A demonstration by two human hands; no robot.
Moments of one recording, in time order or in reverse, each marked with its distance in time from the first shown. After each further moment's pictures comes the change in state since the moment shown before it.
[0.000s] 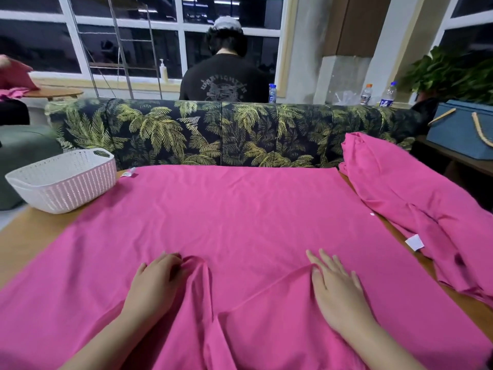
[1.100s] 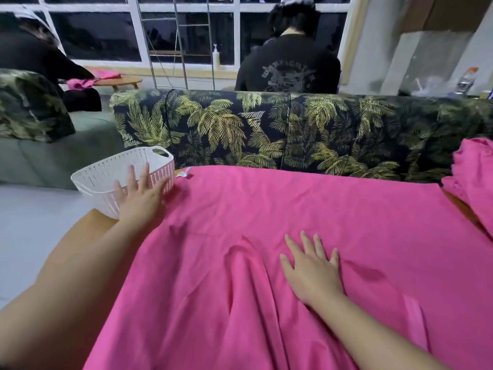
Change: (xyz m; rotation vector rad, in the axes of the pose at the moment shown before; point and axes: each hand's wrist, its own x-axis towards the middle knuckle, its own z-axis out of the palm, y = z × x) left_hand 0.198 -0.158 -0.094 0.520 0.160 -0.247; right_hand 0.144 -0.167 0.085 -0.222 -0.131 -0.214
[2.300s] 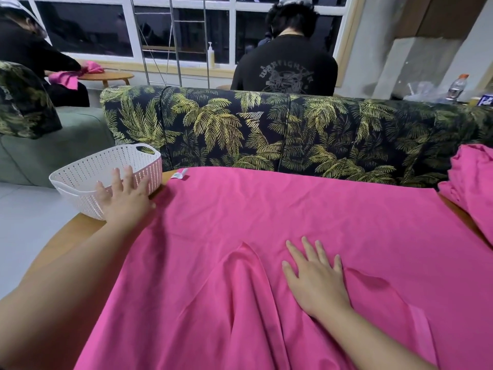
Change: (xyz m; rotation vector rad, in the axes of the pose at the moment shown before) left_hand 0.019 -0.010 0.009 0.038 -0.079 -0.145; right_hand -0.001 -0.001 -0.001 -0.020 0.016 0.002
